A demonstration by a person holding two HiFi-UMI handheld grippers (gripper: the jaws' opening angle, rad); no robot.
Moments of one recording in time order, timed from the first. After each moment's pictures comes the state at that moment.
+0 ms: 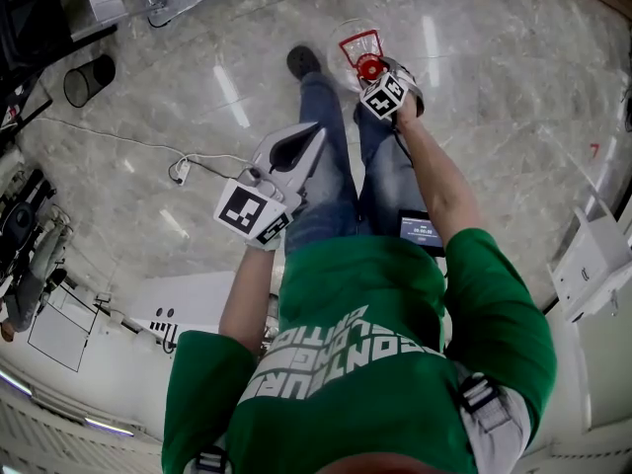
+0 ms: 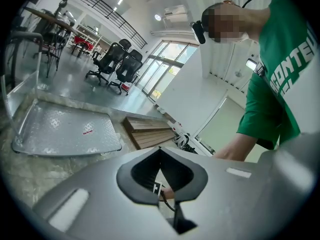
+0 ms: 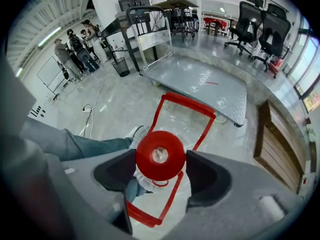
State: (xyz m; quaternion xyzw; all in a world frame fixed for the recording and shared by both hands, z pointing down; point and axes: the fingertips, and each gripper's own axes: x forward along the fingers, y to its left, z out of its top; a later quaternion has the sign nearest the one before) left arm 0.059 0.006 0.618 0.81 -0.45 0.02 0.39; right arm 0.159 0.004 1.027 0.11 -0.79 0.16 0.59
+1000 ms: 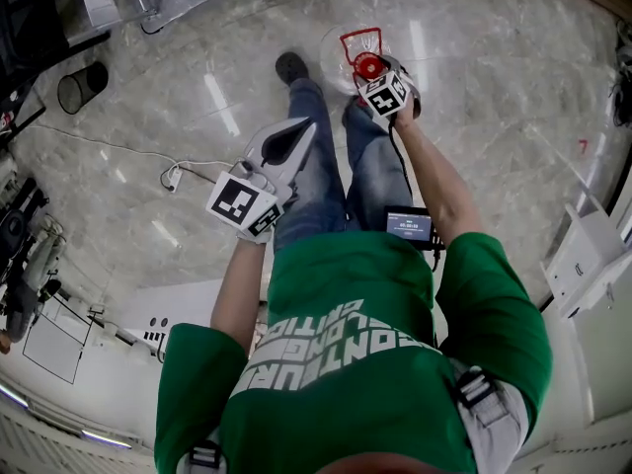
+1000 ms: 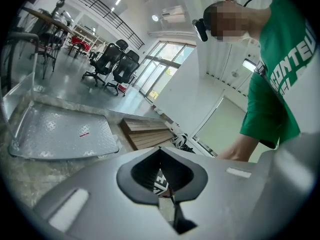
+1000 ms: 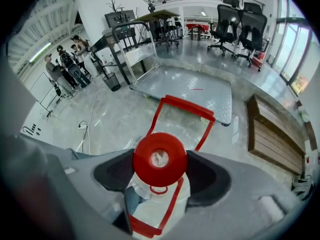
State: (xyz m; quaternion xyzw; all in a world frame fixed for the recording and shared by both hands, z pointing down) left arm 0.059 0.002 0.616 0.82 -0.44 0.01 0.38; right arm 0.169 -0.035 0.979 0.18 -0.80 0.19 0.55
